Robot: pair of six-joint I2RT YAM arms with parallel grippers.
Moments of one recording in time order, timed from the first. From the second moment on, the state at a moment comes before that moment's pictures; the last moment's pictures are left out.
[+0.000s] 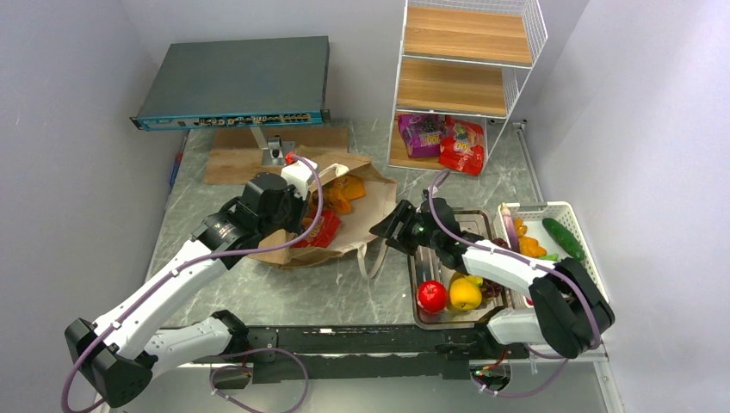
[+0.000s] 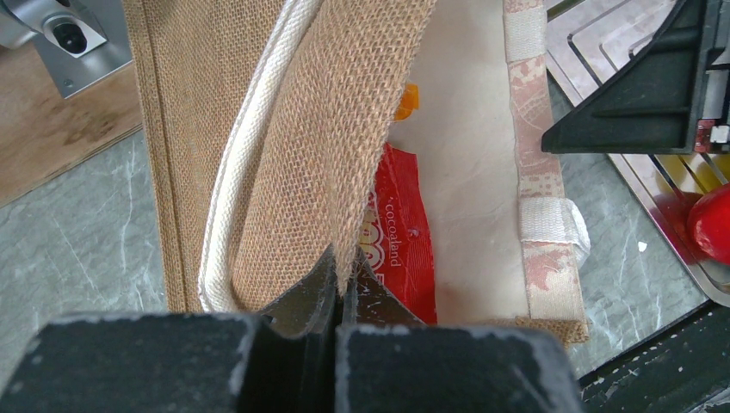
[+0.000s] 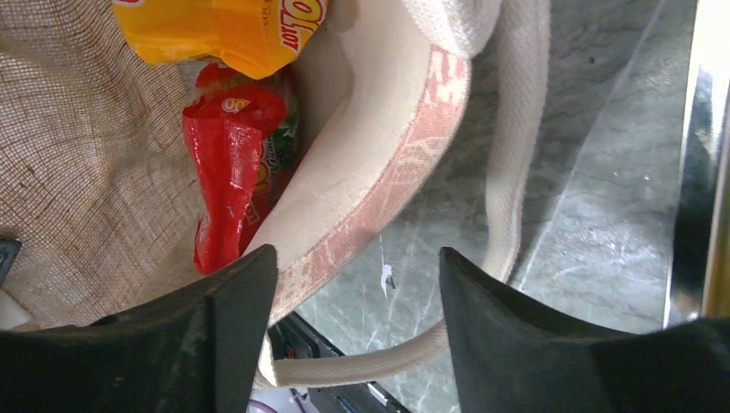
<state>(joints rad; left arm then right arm) -0.66 1.01 1.01 -0.56 -0.13 -0.07 0.58 1.30 0.54 0.19 -0.22 1.10</state>
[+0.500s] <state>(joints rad) -0.66 1.00 1.03 -0.58 -0.13 -0.09 0.64 1.39 0.85 -0.08 -0.24 0.91</state>
